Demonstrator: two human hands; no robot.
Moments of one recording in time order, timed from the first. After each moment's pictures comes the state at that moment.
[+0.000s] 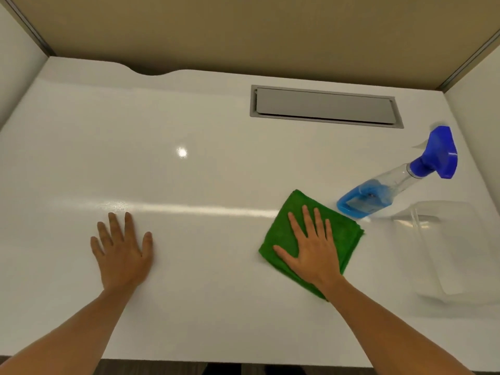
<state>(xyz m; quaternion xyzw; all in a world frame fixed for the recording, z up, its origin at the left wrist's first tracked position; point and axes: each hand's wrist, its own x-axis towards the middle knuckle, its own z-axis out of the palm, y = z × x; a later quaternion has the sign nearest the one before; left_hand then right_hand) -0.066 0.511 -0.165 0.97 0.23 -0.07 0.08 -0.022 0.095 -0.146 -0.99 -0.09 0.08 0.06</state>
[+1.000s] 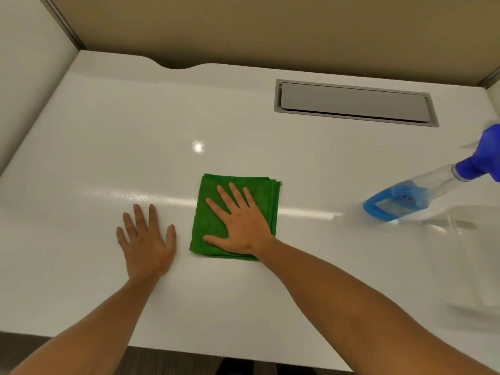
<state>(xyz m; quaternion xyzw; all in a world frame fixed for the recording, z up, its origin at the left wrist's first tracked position) -0.065 0.512 -0.167 0.97 0.24 -0.06 0.07 0.033 0.287 -0.156 -0.93 -0.36 0.10 0.06</state>
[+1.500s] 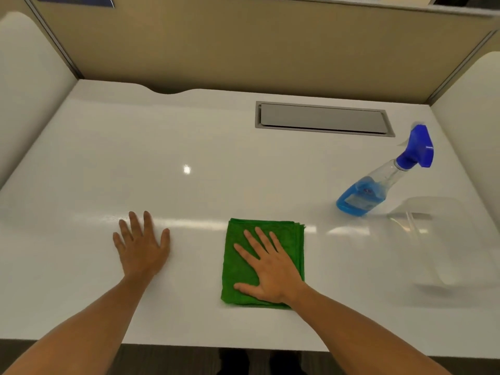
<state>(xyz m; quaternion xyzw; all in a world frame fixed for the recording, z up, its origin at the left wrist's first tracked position) -0.065 0.513 -0.162 0.96 0.24 -0.08 0.09 -0.071 0.182 -0.144 -0.94 -0.32 0.13 0.06</state>
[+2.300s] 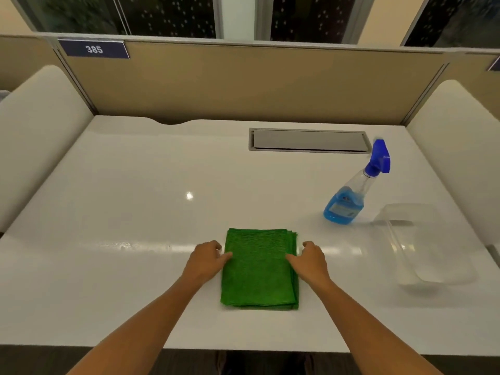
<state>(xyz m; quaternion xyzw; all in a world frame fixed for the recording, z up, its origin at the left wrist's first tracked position) -0.061 0.381 -0.106 0.93 0.11 -0.18 0.31 -0.057 0.115 -0.092 -0.89 0.21 0.20 0.36</state>
